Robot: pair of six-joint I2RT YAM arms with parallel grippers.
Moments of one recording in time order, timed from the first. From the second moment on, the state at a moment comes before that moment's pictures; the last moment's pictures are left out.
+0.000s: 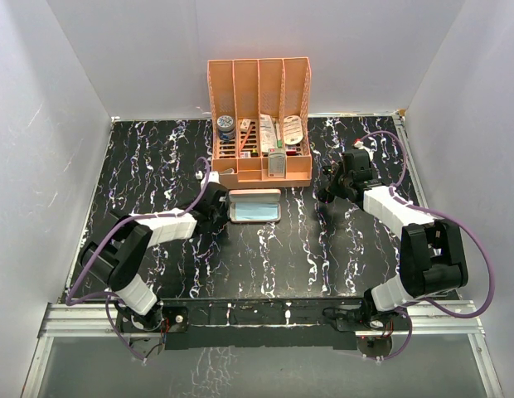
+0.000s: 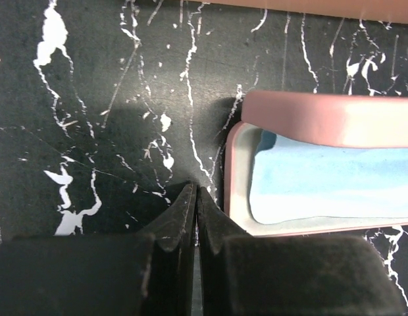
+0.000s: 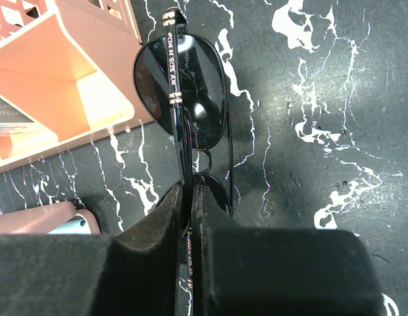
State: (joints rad) left arm -0.60 1.62 0.73 0.04 -0.26 -0.60; right arm 0.16 1.49 0.90 -0.18 0.05 0.55
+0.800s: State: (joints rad) left arm -0.81 1.62 0.73 0.05 -0.29 -0.66; right arm 0.18 1.48 0.89 -0.18 0.05 0.55
